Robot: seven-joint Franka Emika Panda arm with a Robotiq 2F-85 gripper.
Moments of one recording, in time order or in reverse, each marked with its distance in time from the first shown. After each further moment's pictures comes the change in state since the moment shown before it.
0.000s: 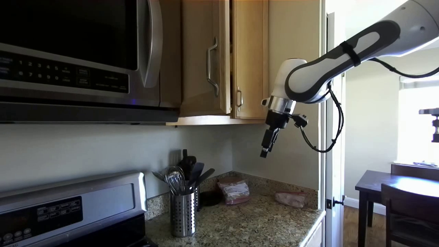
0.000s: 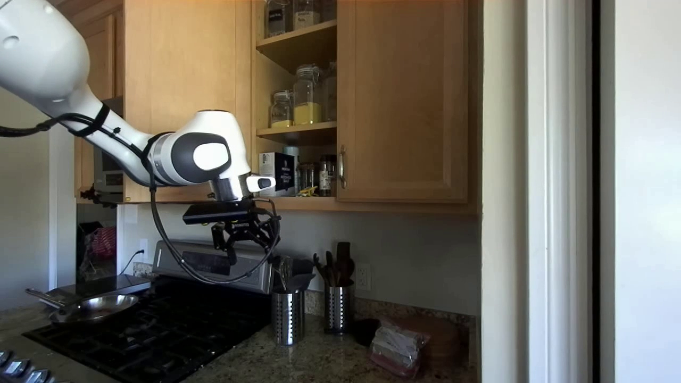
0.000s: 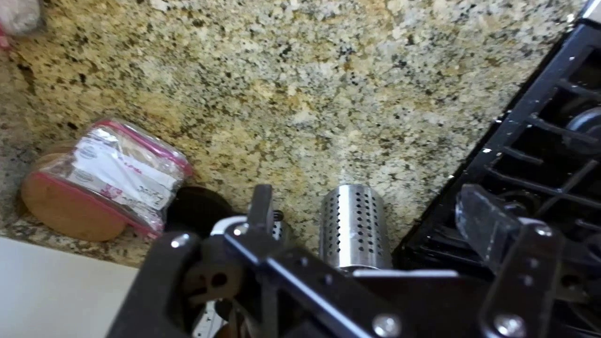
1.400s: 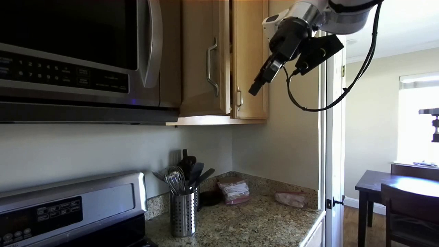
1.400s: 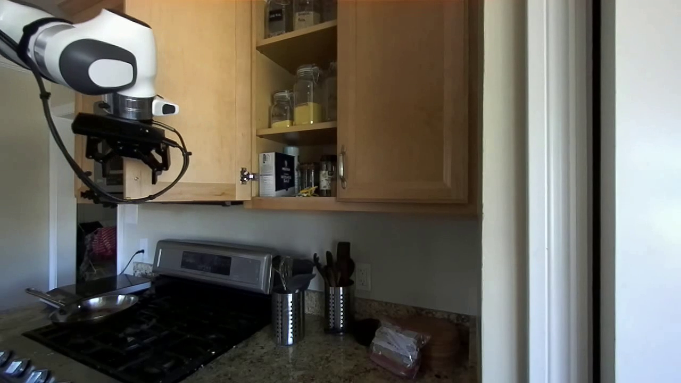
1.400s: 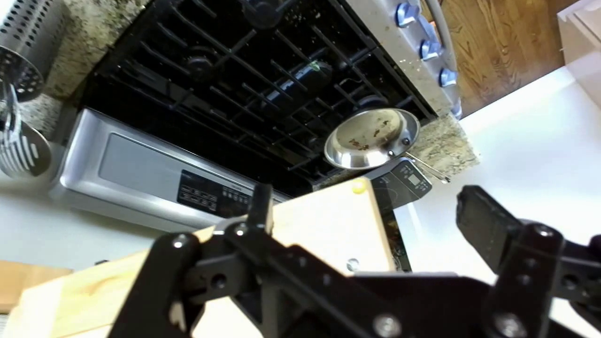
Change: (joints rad) arm 0.342 -0.312 0.035 0.130 0.455 -0.300 -0.278
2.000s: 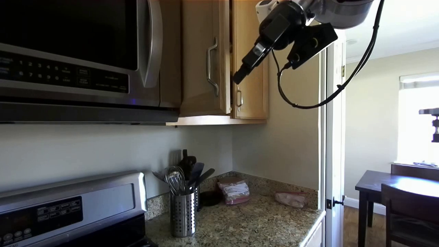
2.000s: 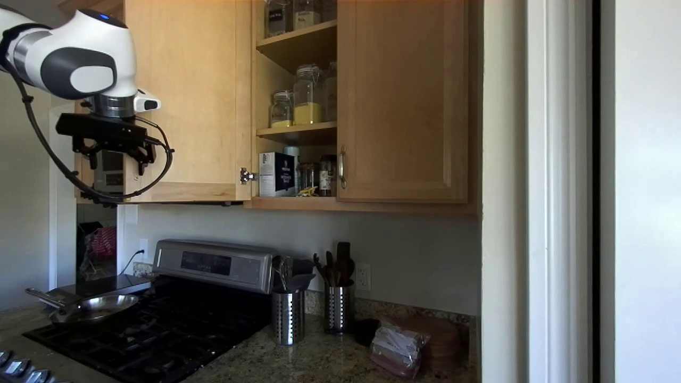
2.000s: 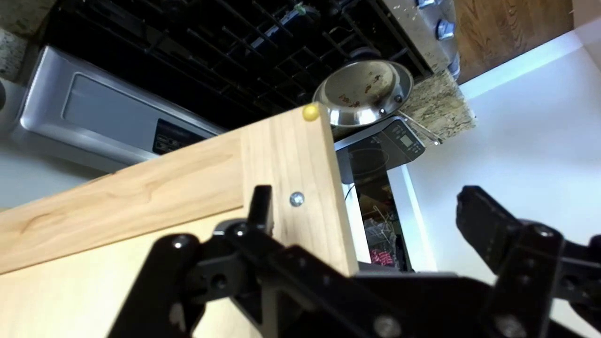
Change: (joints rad) arm 0.028 0.040 0.082 0.022 0.054 0.157 0.034
